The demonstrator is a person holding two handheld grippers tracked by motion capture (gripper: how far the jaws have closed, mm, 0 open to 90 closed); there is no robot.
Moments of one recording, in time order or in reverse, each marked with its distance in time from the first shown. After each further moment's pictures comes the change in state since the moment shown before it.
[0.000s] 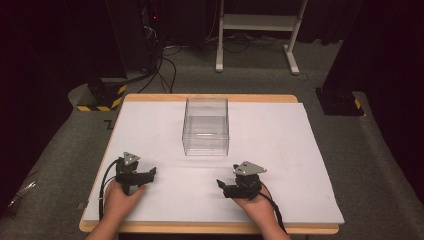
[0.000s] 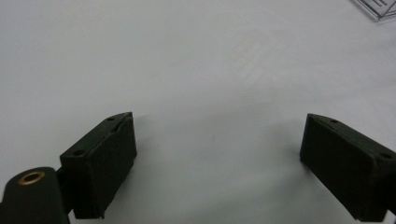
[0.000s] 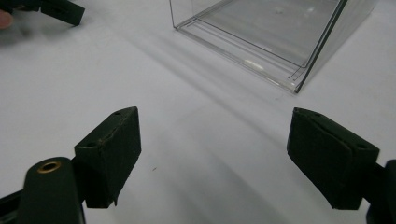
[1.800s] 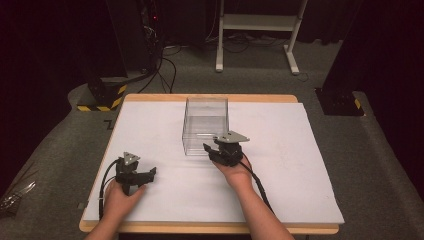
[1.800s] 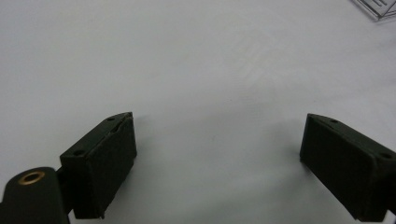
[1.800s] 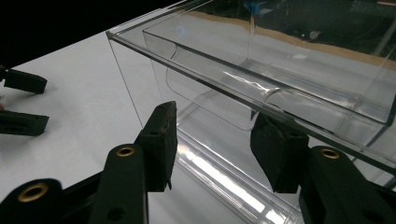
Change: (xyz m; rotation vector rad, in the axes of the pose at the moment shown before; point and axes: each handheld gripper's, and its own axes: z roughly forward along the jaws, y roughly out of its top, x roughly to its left) left arm 0.000 0.000 0.000 0.001 0.000 0.002; right arm -0.020 0.074 0.060 -0.136 -0.012 0.056
